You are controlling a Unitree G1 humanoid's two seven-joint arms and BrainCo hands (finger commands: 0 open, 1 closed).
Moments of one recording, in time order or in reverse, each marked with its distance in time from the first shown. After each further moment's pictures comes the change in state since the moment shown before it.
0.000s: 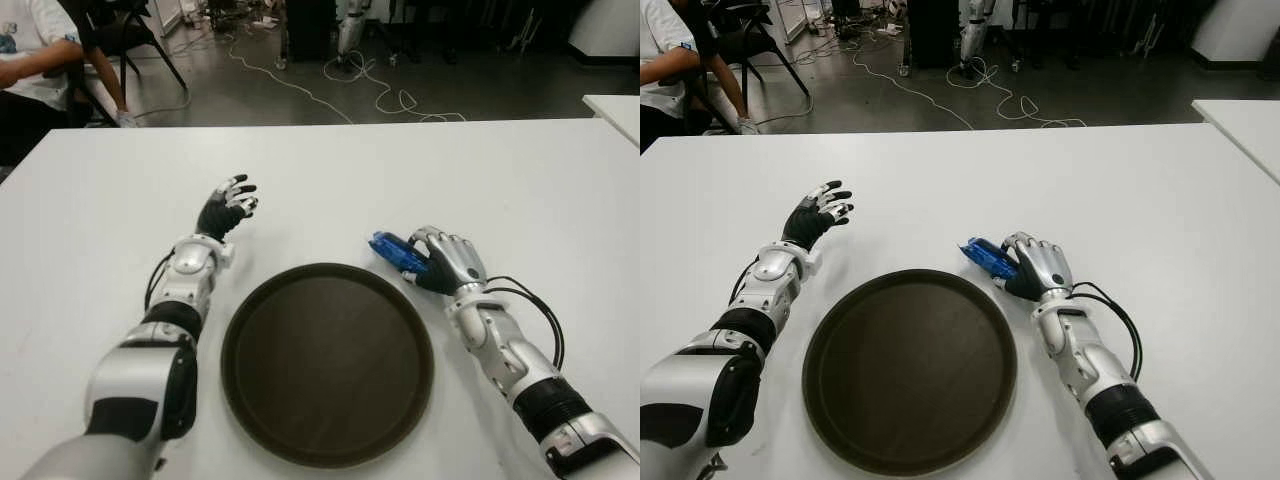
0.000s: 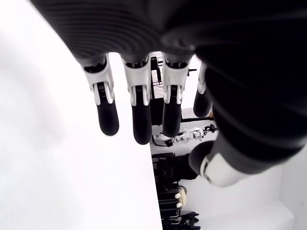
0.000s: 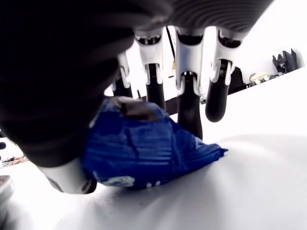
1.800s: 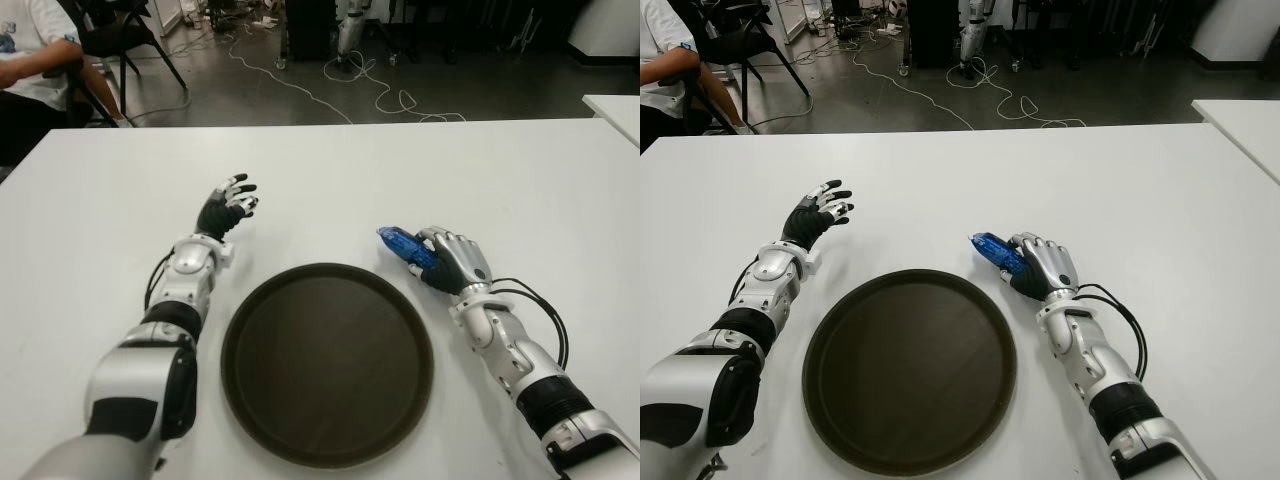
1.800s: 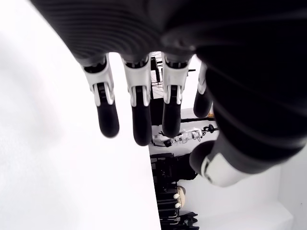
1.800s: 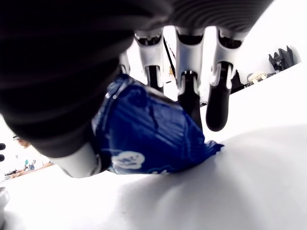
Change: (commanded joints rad) left arm -0.004 0.005 0.012 0.007 -0.010 0.012 -0.009; right arm -0.031 0.020 -0.040 0.080 0.057 -0.065 -0.006
